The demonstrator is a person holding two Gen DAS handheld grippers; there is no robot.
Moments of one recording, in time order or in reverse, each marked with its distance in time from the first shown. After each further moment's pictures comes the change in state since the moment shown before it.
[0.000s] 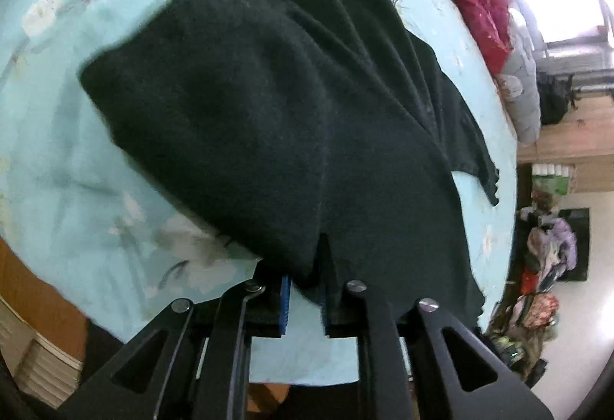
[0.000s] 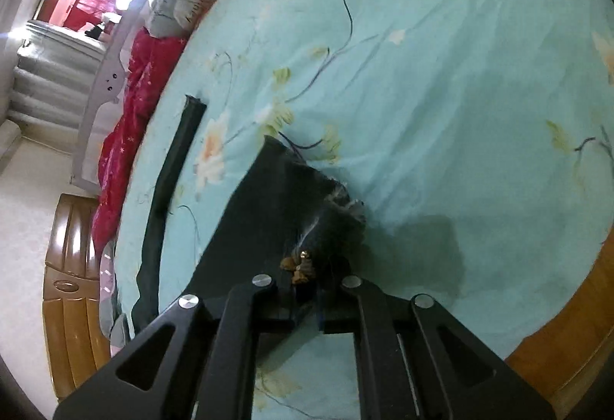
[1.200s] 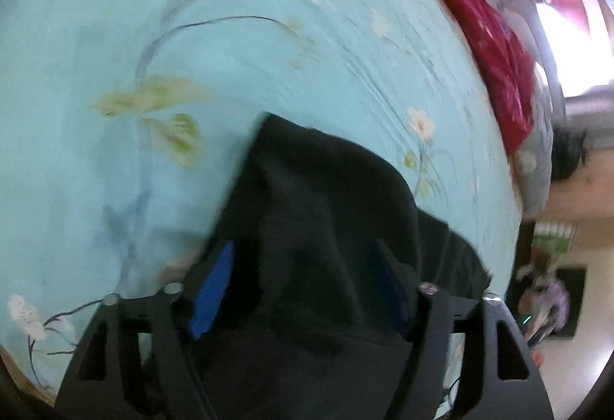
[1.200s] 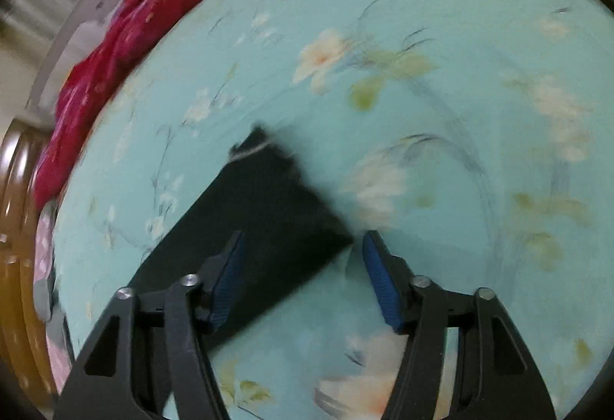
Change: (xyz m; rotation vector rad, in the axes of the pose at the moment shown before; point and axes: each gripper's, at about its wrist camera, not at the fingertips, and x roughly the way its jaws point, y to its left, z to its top) left arm -0.002 -0.001 0.193 -0.084 -0.093 0.028; right arm 0.214 0.210 0.124 -0.364 0.131 -0.159
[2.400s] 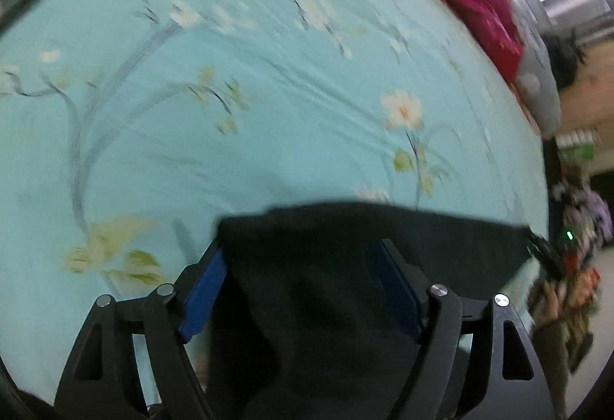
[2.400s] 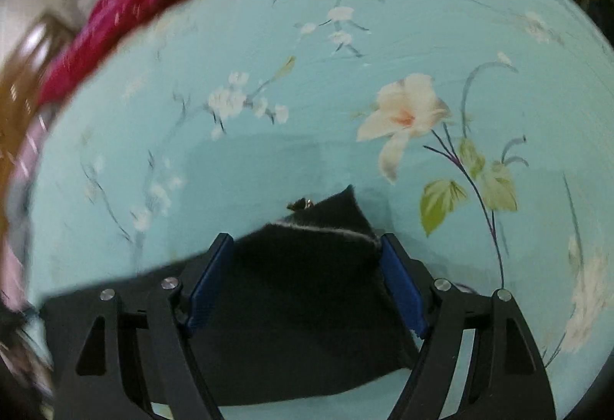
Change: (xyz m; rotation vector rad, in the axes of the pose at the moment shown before) left arm 0.034 -0.041 0.048 0.309 0.095 0.053; right arm 0.028 0.019 0.043 -0.368 0.084 -0.060
